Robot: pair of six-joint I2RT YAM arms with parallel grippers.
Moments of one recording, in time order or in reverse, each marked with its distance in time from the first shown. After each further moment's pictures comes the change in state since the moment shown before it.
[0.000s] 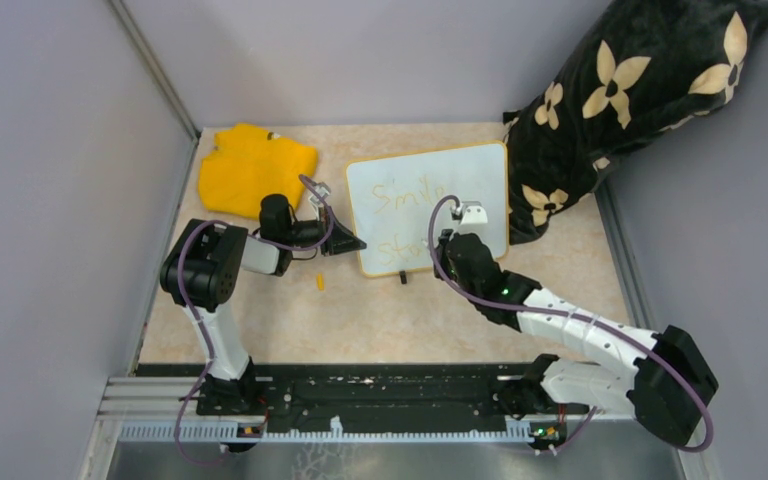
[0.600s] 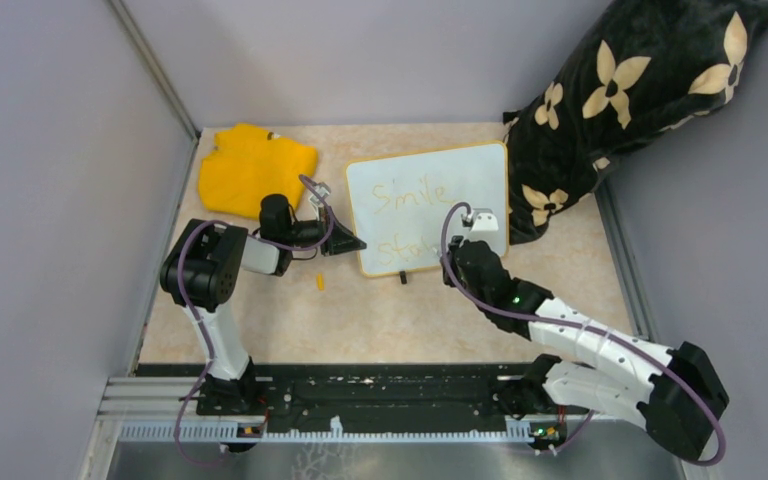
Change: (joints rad) left arm 0.000 0.000 0.000 0.000 0.001 0.000; right arm -0.001 -0.095 -0.060 -0.071 0.009 0.031
